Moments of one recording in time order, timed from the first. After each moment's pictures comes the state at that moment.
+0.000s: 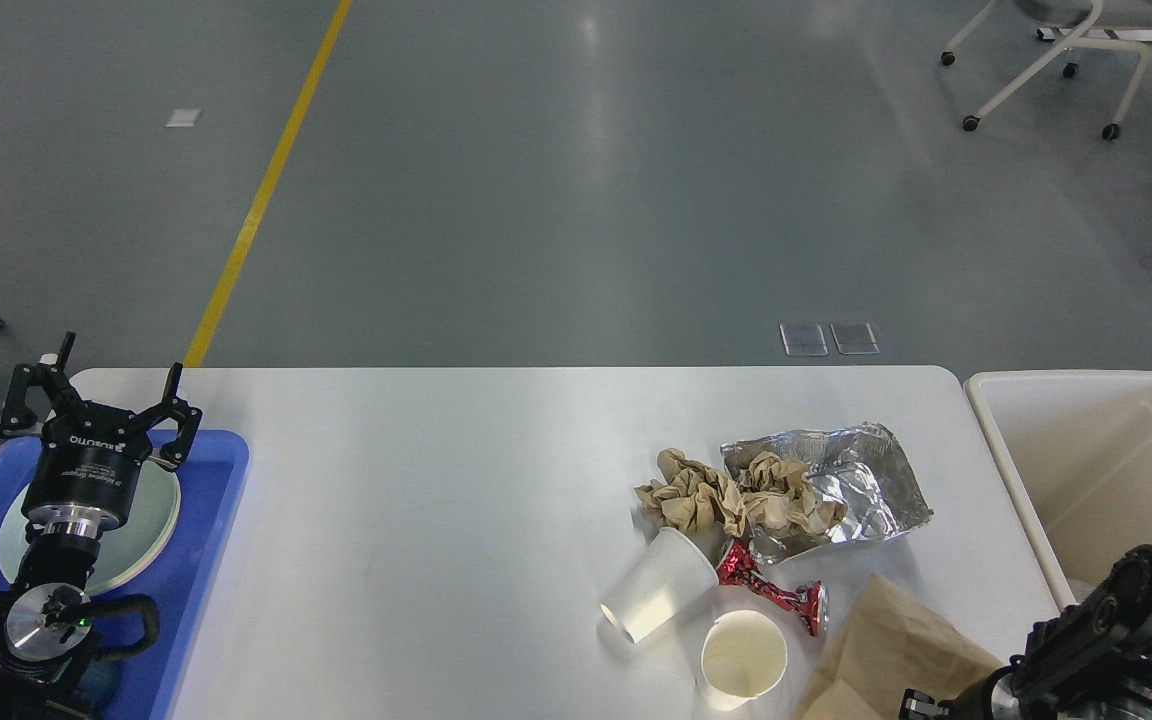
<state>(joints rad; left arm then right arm) -0.31 0.28 -1.38 -0.66 0.14 -0.62 -0.33 1.32 -0.41 -1.24 1.62 0.05 -0.17 -0.02</state>
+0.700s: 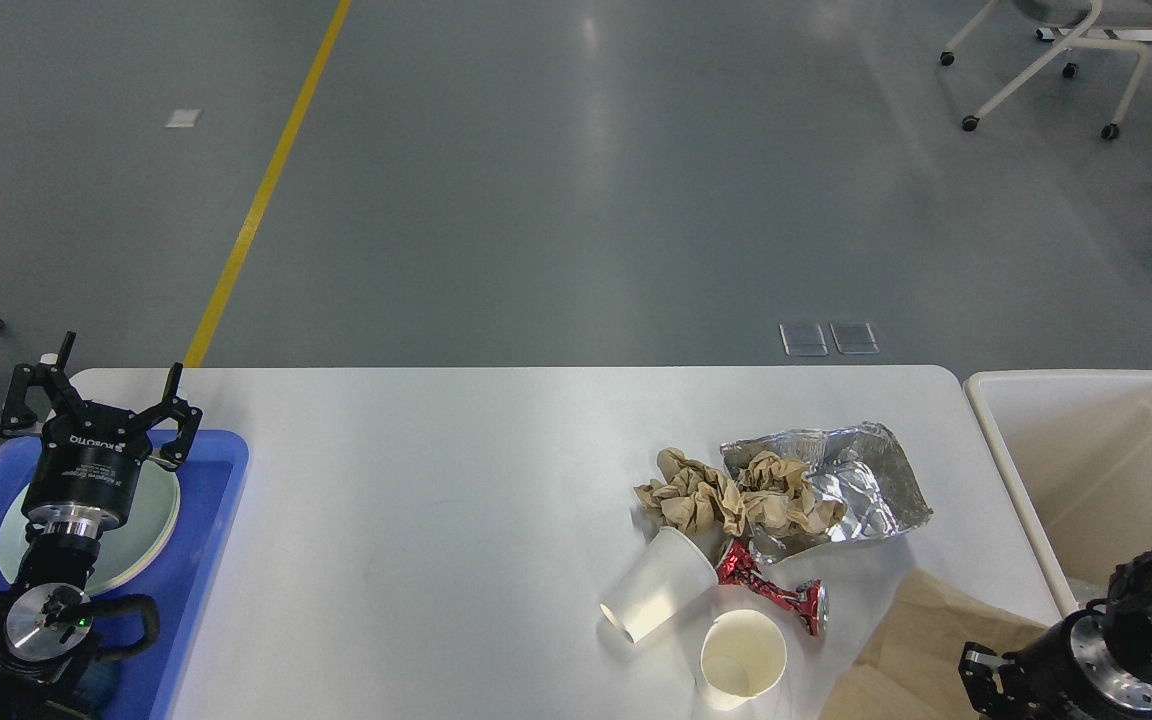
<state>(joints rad) -0.31 0.28 -1.38 -0.66 0.14 -0.62 -0.33 1.56 -0.58 -1.35 1.64 0.03 0.15 -0.02</state>
